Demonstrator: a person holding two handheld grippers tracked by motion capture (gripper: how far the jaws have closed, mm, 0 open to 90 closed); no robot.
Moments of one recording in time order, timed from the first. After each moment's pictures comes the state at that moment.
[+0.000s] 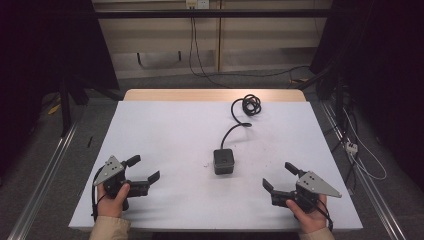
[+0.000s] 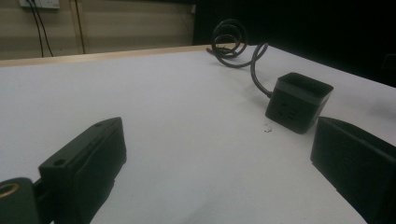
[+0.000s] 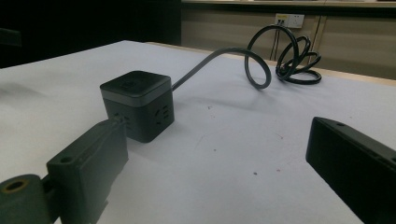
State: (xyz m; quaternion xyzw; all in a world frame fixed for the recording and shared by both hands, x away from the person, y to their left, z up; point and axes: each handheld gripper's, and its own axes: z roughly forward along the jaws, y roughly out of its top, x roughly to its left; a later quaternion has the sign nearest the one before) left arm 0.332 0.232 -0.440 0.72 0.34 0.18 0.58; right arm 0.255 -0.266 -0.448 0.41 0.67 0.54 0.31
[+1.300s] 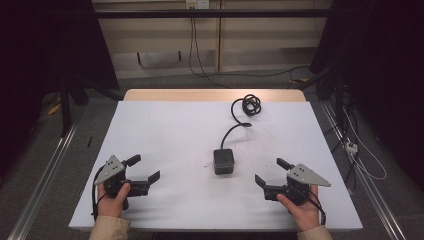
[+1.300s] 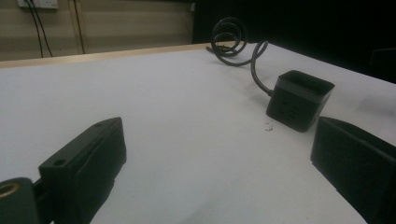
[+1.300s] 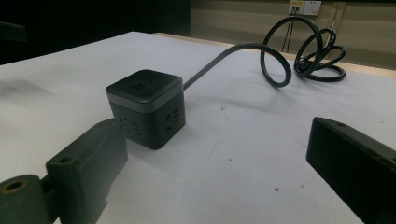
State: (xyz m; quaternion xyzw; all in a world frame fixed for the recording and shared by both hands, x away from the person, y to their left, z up) left arm 0.334 0.230 -0.440 0.72 0.34 0.18 0.58; right arm 0.274 -0.251 -0.443 0.41 0.69 0.53 0.28
